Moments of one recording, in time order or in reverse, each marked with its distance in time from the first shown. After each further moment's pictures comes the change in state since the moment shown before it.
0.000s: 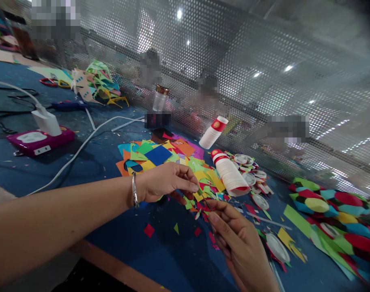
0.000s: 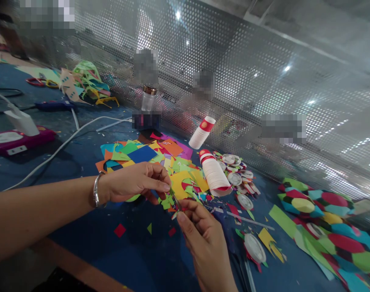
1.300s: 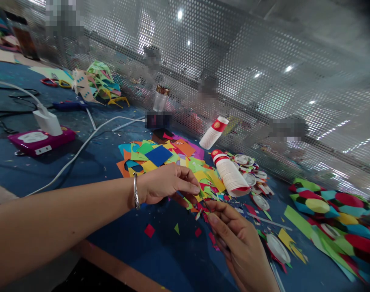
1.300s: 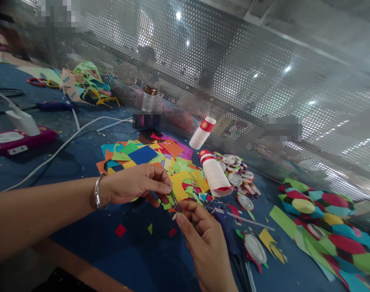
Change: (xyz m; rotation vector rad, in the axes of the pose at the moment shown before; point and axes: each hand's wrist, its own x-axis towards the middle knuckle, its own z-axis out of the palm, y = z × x) left_hand -0.002 0.001 0.005 -0.050 -0.007 -0.039; right_hand 0.002 0.004 -0.004 -0.037 -0.030 -0.020
